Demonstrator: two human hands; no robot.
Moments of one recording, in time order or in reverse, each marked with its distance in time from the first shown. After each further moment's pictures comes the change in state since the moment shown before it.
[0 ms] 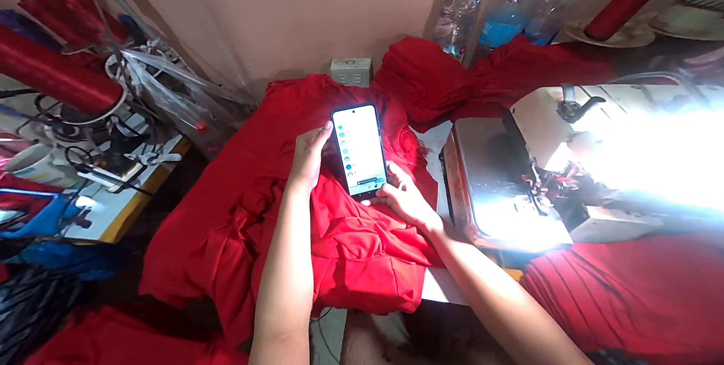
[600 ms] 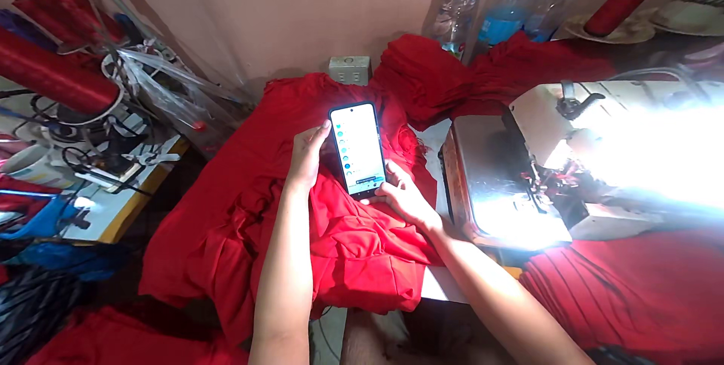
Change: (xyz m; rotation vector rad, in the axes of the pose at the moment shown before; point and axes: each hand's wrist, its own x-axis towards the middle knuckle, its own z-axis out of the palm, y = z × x) left_hand 0.000 0.000 0.000 -0.007 0.001 -0.001; right_hand 0.000 0.000 0.000 0.003 0.004 0.008
